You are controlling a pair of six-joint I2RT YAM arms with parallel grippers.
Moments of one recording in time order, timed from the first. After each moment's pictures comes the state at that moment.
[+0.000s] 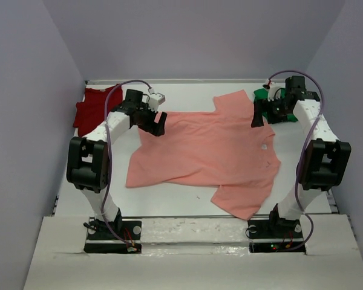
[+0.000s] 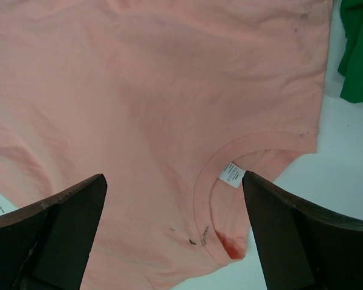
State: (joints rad) left arm -0.23 1.76 1.29 -0.46 0.41 0.24; right arm -0.11 1.73 1.53 -0.88 -0.45 -0.30
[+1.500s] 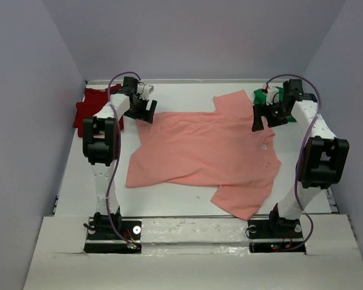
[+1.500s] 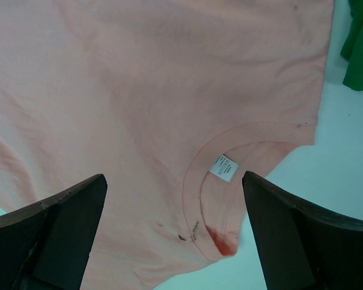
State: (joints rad) left arm -0.12 2.19 1.78 -0.67 0.22 0.19; right arm -0.11 1.77 1.51 -0.88 -0.41 -0.34
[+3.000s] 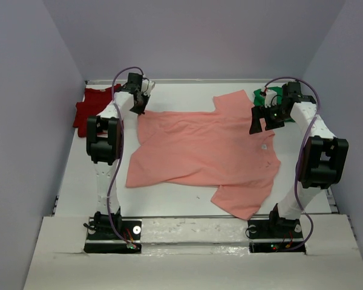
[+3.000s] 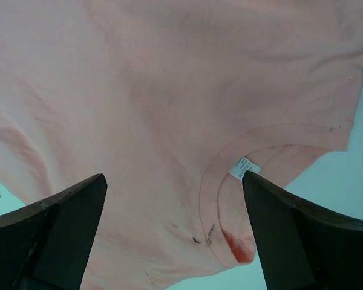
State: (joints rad) left arm -0.15 2.23 1.85 -0.62 0.00 0.24; right arm -0.11 1.77 1.47 -0.88 -0.48 -0.34
